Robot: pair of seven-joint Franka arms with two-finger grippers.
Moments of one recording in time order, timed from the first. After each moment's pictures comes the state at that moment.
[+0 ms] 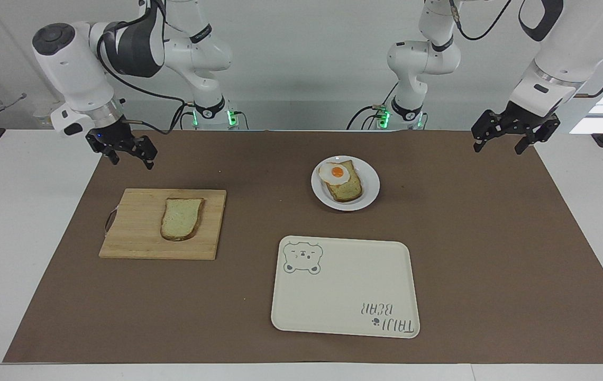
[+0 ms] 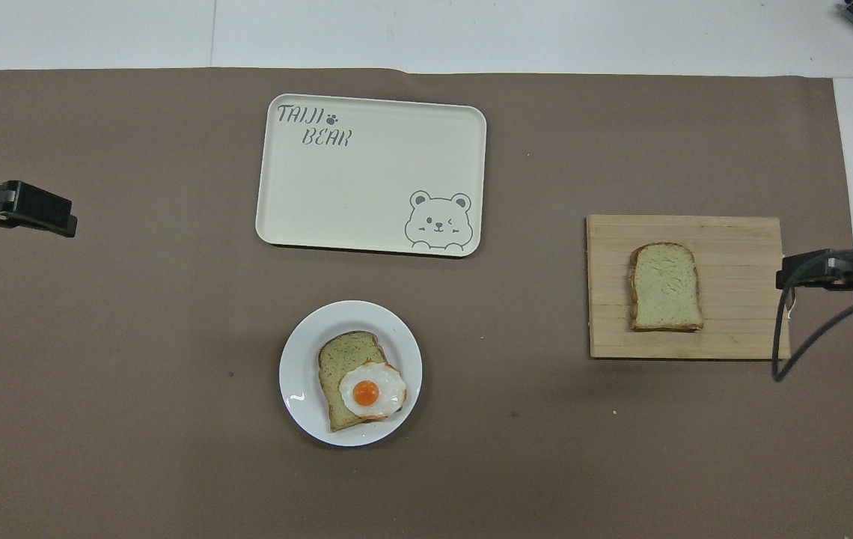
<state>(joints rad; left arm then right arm) -0.14 0.08 0.06 -1.42 -0.02 1.50 0.04 -0.07 -0.08 -0.05 -1.97 -0.02 1.88 0.07</state>
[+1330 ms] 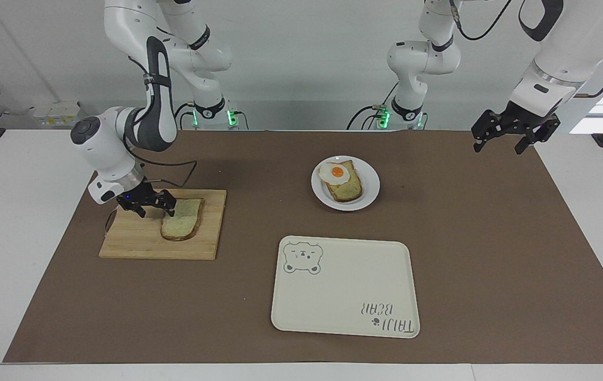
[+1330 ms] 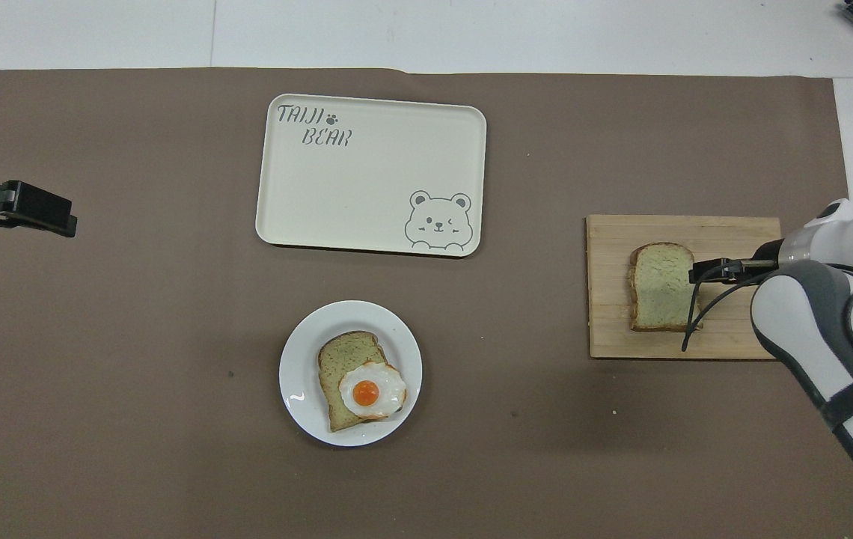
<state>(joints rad) -0.14 0.08 0.06 -1.42 -0.02 1.50 0.04 -0.11 0.16 -0.05 -2.17 0.20 2.33 -0.23</state>
